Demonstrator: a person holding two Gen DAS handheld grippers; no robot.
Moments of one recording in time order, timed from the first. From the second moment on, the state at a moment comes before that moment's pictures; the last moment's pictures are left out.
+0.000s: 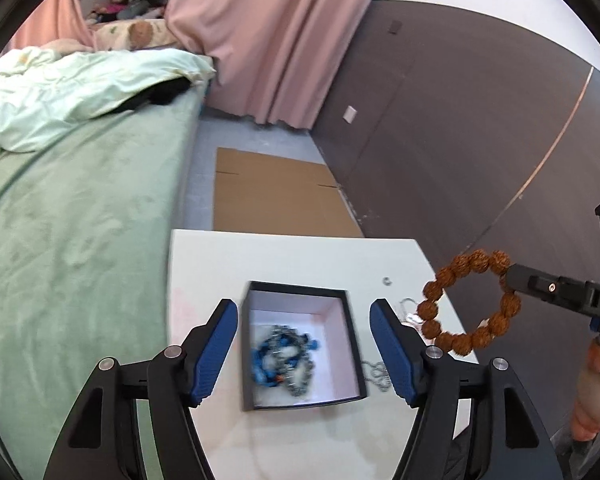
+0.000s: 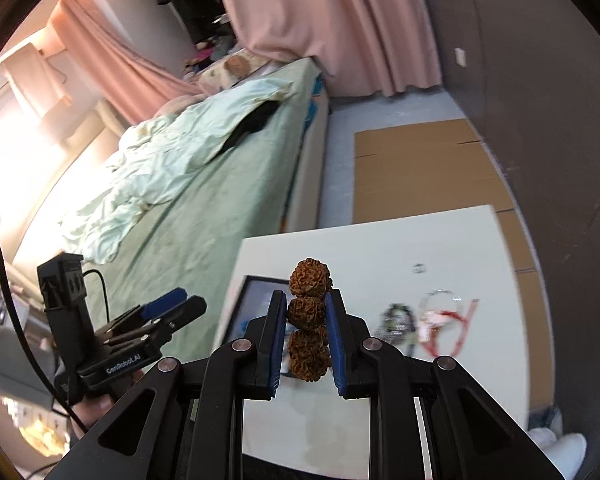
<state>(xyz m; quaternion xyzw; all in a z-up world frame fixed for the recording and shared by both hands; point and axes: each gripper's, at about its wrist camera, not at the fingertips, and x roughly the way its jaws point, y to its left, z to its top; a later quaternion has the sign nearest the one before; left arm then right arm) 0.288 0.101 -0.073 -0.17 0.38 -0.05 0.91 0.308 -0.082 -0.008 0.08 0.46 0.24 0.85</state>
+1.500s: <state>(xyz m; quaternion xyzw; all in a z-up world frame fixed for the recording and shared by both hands) 0.278 0.034 -0.061 -0.11 0.39 -0.09 0.91 0.250 -0.197 -0.067 0.25 0.44 0.15 0.85</state>
